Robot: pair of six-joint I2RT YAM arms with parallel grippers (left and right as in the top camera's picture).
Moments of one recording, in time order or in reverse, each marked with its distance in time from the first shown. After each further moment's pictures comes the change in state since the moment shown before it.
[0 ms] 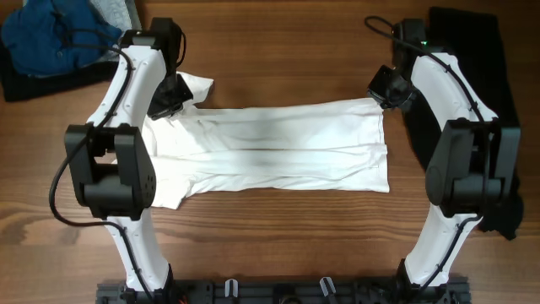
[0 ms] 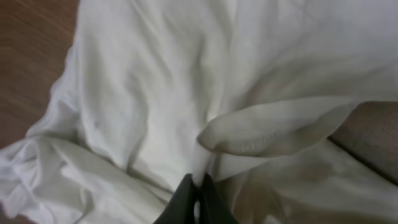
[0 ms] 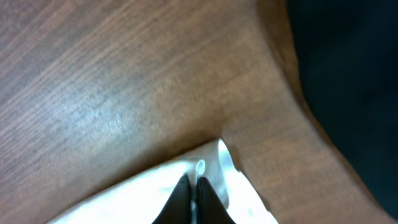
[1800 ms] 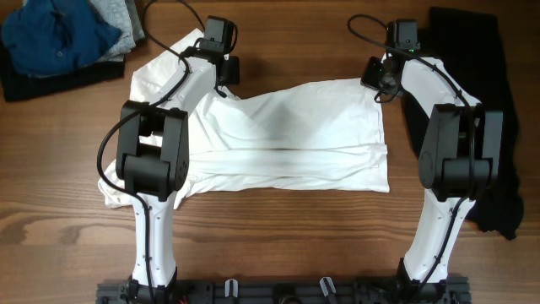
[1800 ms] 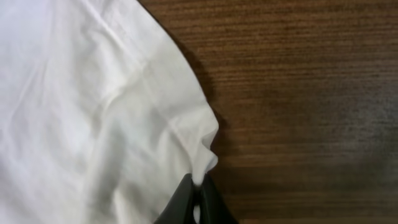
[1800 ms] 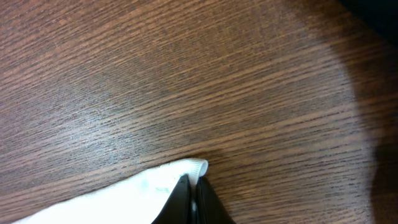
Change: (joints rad) left arm -0.177 0.207 -0.004 0.731 0.057 0.419; right arm 0.000 0.139 -0.011 0.393 -0.015 -0.232
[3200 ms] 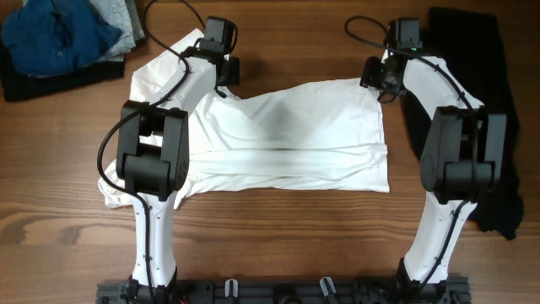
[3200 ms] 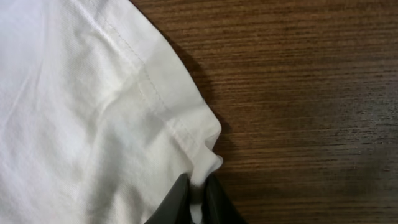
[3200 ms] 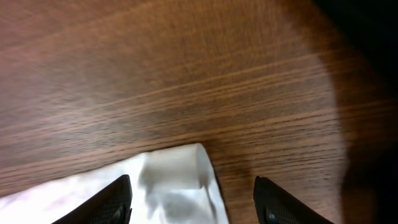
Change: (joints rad) left arm 0.000 0.011 0.000 0.014 0.000 0.016; right arm -0.002 -0.024 -0.002 -0.025 0.020 -0.115
